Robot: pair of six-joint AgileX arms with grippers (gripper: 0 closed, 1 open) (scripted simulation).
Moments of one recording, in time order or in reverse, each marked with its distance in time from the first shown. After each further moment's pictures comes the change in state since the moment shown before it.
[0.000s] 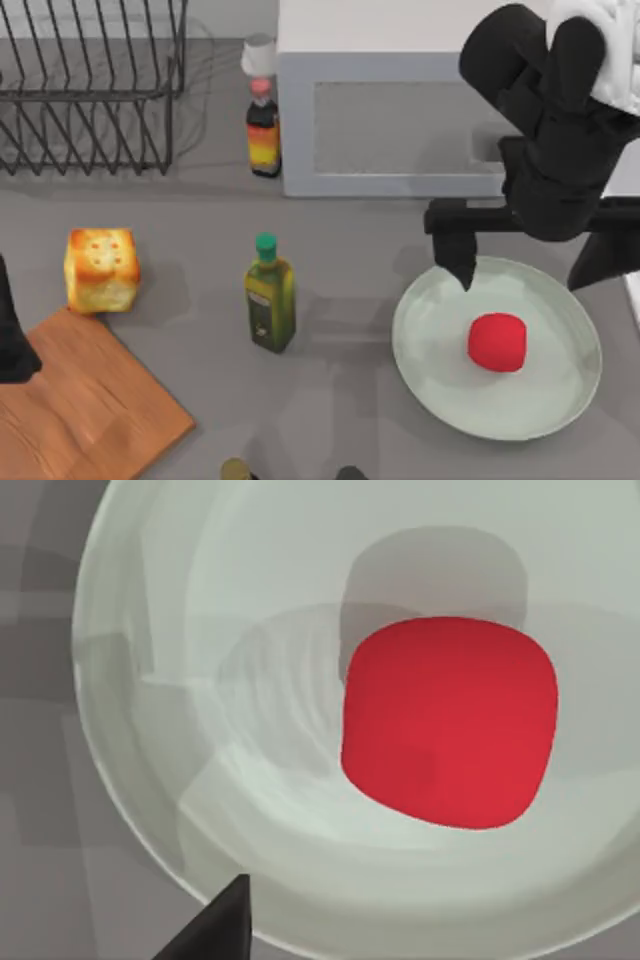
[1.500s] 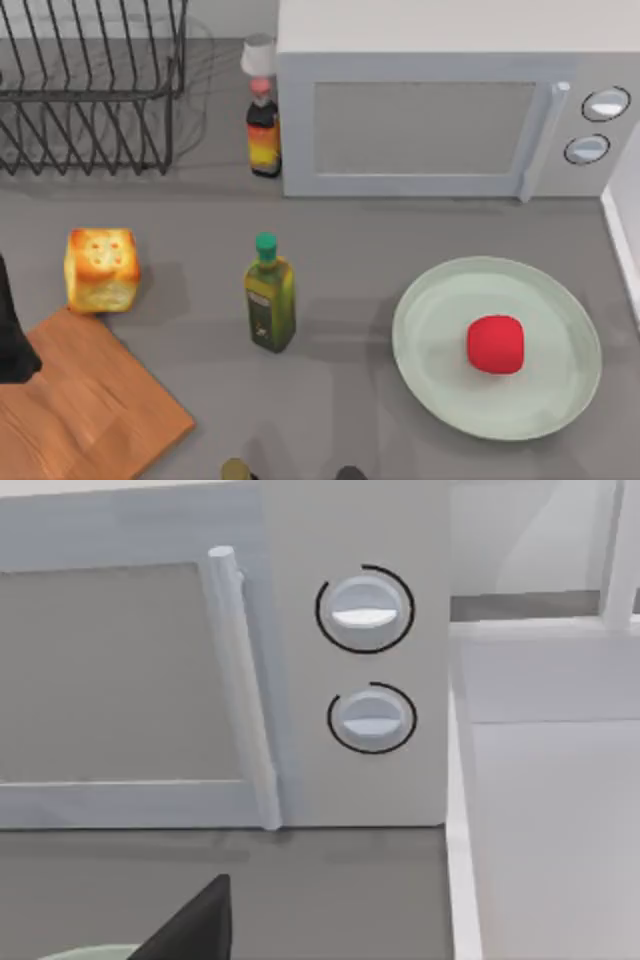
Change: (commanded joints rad) left arm 0.000 0.000 0.000 0.000 0.000 0.000; right arm -0.430 -1.560 -1.222 1.003 0.000 -0.441
